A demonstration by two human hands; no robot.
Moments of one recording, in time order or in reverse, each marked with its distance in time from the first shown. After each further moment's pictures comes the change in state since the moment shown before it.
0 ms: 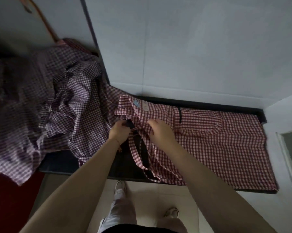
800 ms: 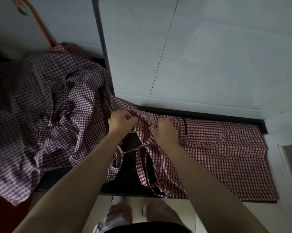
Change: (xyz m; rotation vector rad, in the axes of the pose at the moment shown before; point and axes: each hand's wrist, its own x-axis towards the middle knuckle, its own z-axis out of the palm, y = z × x) left_hand 0.051 0.050 -0.052 0.094 0.177 0.361; right_hand 0.077 -0.026 -0.005 -0.080 0.075 0.398
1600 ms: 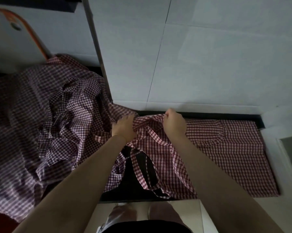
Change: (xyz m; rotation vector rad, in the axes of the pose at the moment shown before) left_hand 0.013 0.003 0.004 0.583 -0.287 0.125; right_hand 0.025 0.004 -0.034 0.015 0.160 0.148
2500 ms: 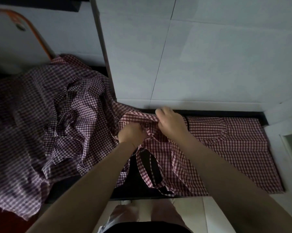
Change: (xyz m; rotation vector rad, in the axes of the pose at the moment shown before) left_hand -0.031 0.015 0.008 -0.078 0.047 -0.047; right_hand -0.013 0.000 0.003 -0.196 0.148 -0.709
